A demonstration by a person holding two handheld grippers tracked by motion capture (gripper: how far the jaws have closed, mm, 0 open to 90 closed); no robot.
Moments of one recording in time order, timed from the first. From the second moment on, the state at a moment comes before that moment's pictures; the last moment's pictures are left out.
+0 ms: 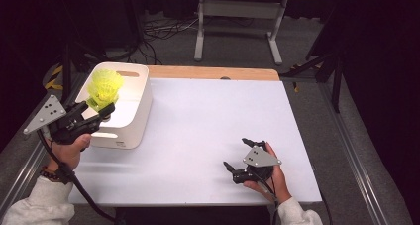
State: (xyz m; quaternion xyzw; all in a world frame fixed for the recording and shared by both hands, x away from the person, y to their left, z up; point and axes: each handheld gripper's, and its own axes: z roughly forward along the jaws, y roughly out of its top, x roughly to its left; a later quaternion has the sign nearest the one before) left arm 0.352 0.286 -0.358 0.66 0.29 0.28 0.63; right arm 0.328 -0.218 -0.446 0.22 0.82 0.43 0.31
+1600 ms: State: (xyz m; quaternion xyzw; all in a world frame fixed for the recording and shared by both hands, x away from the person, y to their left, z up) left arm 0.446 0.266 -0.335 0.70 0.35 0.26 0.57; right arm 0.332 -0.220 -0.451 0.22 0.83 0.42 0.31
